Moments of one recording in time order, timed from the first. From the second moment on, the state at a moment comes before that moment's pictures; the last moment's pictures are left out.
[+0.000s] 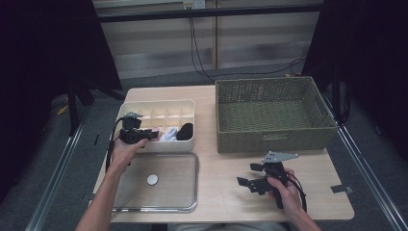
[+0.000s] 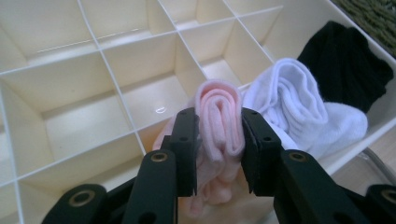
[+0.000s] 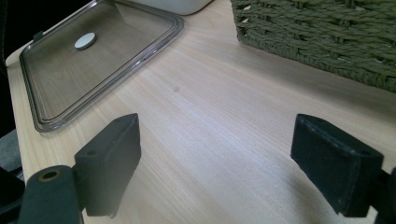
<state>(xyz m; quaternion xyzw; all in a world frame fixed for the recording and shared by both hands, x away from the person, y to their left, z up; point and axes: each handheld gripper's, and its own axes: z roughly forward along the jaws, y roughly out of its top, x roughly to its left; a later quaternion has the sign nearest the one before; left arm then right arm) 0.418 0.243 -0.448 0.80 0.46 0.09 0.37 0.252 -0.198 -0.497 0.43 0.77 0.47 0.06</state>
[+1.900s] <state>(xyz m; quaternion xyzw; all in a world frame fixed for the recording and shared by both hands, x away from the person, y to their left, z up) 0.387 0.278 -0.425 0.78 0.44 0.10 0.43 0.261 -0.196 -0.492 0.44 0.76 0.47 0.05</state>
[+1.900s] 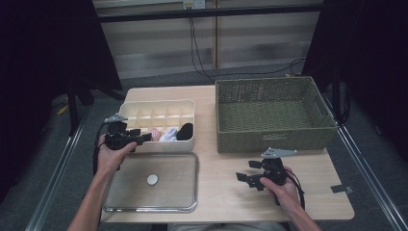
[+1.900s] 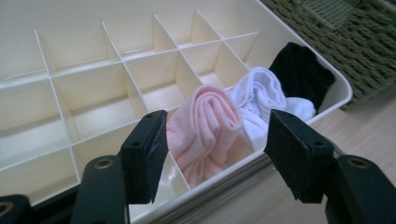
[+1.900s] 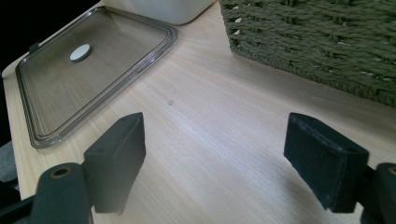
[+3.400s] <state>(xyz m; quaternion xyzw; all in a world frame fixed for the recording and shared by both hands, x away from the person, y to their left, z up) 0.302 0.353 -0.445 0.77 0.46 0.07 0.43 0.292 -0.104 -0.486 0.43 0.78 0.45 0.00</state>
